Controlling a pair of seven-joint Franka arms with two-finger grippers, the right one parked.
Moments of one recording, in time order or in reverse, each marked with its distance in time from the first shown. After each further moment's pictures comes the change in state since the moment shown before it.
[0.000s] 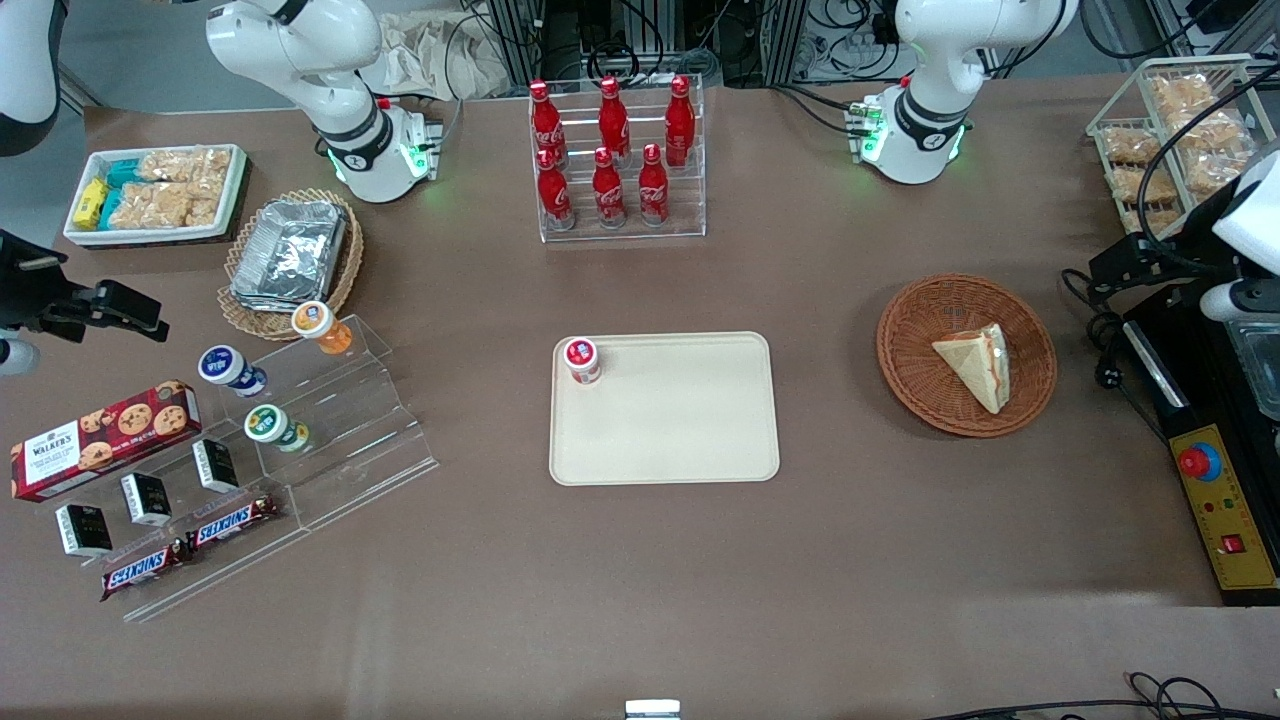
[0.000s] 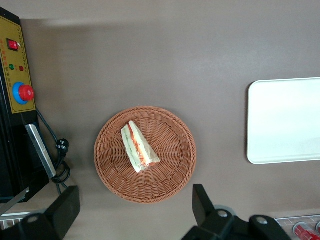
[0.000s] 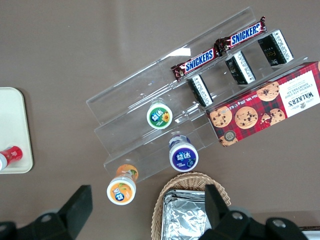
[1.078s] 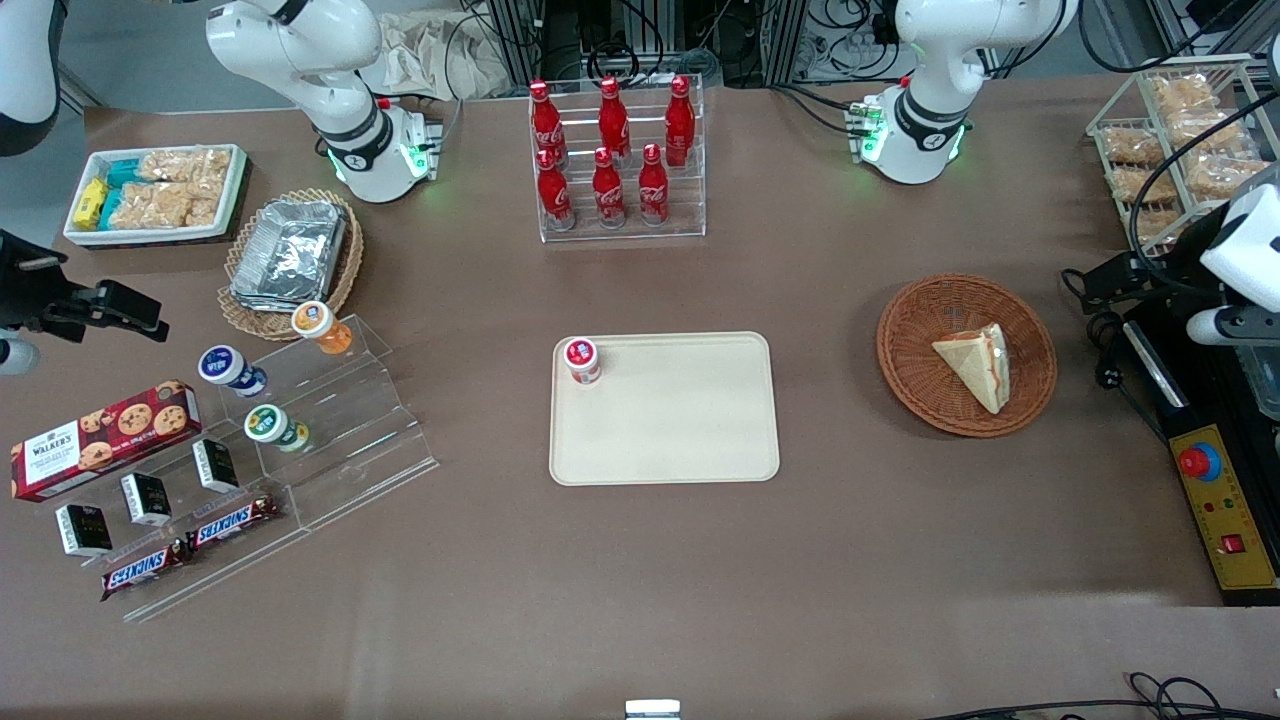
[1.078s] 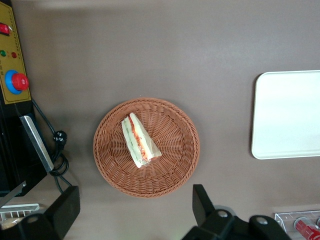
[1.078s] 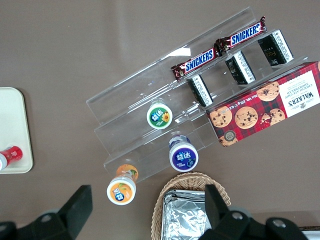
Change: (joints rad) arm 0.003 0.037 0.008 -0.005 0.000 -0.022 -0.001
